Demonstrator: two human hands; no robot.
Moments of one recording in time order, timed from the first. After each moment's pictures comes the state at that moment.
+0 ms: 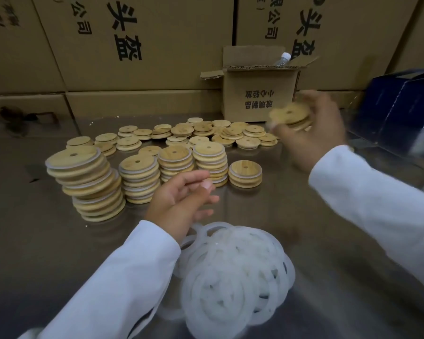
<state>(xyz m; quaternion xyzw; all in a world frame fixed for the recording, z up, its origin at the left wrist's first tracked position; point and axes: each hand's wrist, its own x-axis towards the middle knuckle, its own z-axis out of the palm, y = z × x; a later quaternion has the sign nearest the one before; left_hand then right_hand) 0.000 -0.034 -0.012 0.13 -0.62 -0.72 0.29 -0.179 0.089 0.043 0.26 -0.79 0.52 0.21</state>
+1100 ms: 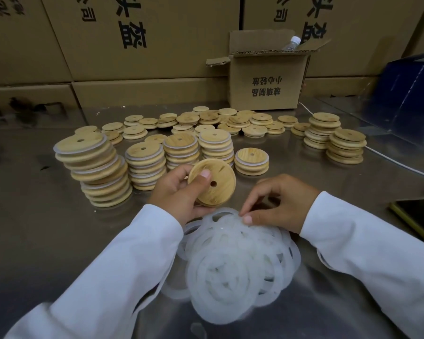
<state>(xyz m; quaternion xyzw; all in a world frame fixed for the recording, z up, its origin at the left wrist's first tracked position) -0.002 -0.039 -0.020 0.18 -0.59 -0.74 0.26 -0.121 0.105 -0.006 0.53 -0.76 0.34 -0.16</state>
